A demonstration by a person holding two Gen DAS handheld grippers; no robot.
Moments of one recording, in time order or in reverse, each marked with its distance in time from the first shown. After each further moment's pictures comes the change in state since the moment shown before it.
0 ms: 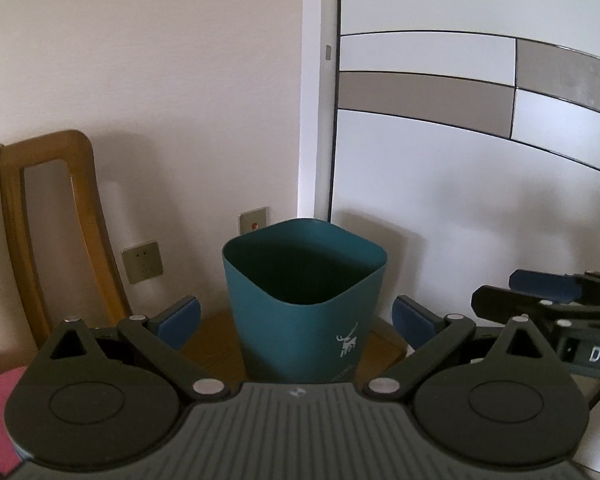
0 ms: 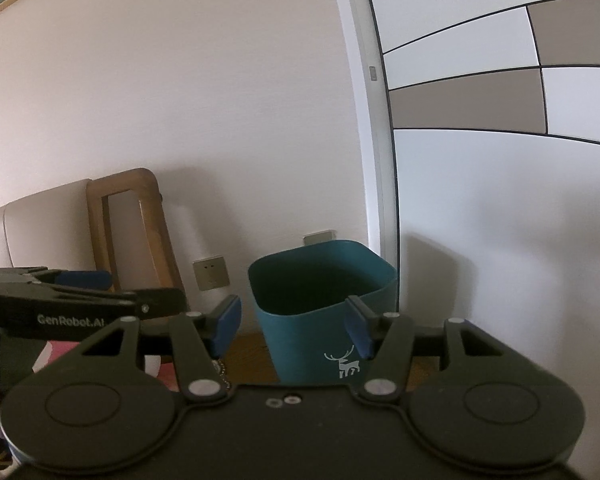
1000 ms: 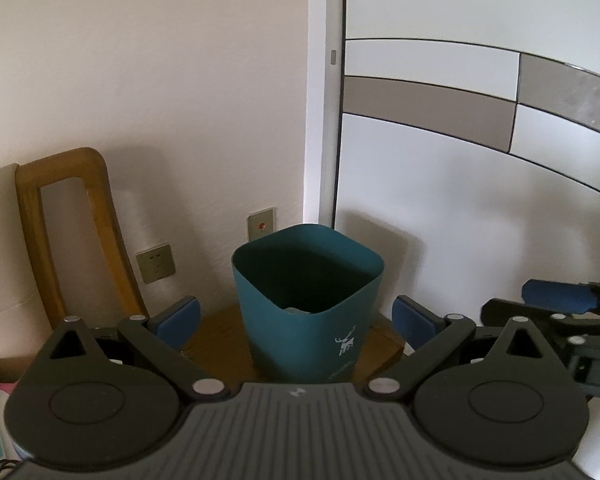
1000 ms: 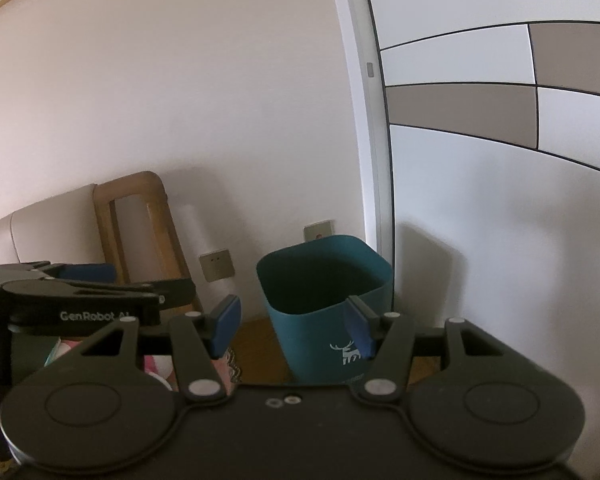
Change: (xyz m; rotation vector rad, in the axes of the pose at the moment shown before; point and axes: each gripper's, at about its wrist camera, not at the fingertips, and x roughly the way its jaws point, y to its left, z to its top) left arm -0.033 -0.008 0.046 -0.001 0.050 0.021; right arm -0.036 0.017 0.046 0.027 0.095 -0.028
